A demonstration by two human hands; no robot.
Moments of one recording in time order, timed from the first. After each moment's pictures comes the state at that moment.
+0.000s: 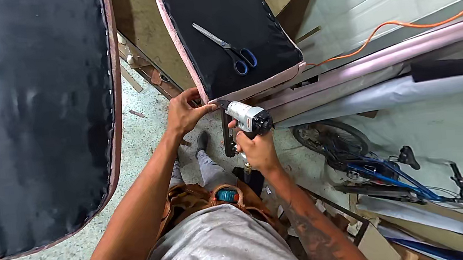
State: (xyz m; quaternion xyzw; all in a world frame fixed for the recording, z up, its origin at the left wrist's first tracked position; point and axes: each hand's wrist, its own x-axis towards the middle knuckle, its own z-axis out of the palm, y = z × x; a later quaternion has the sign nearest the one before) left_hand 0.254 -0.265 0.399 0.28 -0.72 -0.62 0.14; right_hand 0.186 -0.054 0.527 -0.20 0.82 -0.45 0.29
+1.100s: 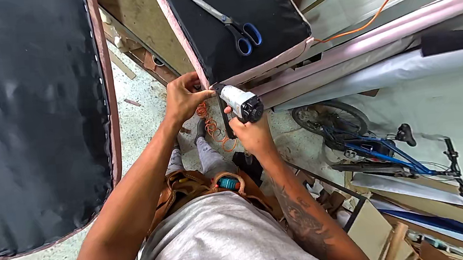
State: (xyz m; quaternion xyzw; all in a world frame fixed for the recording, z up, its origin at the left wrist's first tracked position) left_hand 0.250 -0.275 0.390 0.23 -0.68 -0.67 0.16; right_hand 0.194 -0.077 0.507 -0.17 0.86 -0.40 0.26
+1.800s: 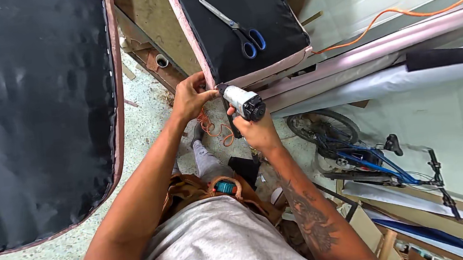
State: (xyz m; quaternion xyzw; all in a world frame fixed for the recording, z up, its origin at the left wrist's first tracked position) left_hand 0.253 -0.269 0.380 0.20 -0.65 -0.72 0.14; right_hand 0.187 -0.082 0.520 -0.24 0.85 -0.36 0.28
